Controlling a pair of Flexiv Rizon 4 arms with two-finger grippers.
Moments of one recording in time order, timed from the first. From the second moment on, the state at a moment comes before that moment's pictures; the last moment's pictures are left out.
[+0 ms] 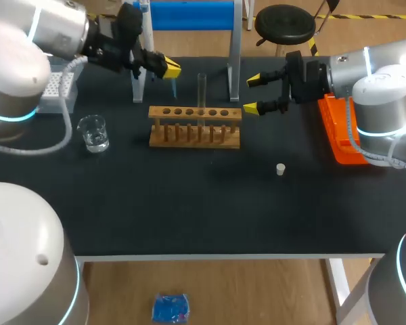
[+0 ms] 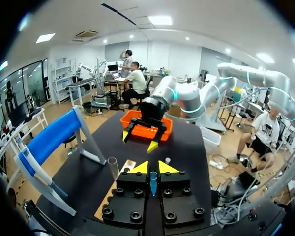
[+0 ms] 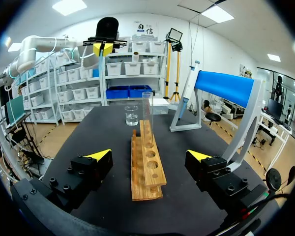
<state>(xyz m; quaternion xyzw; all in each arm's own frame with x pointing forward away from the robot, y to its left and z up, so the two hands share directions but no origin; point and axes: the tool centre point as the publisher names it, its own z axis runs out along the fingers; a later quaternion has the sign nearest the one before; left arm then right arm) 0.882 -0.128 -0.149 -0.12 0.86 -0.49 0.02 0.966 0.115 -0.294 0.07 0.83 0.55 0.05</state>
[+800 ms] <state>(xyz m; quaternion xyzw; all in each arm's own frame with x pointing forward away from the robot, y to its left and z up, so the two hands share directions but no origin) 0.872 -0.166 -0.182 -0.12 0.86 -0.49 -0.01 0.966 0.115 -0.294 0.07 0.83 0.55 0.05</state>
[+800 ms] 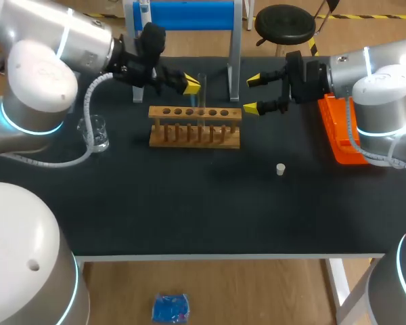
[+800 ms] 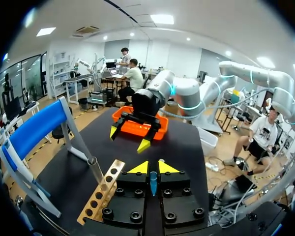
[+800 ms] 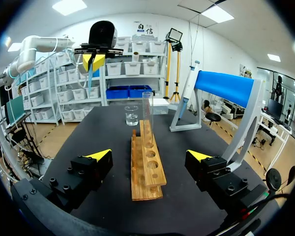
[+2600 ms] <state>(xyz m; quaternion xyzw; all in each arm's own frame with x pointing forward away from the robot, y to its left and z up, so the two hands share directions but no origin) 0.875 -0.170 -0.184 -0.12 0.86 -0.49 -0.01 0.813 0.155 -0.203 -0.03 0.77 0.64 0.02</state>
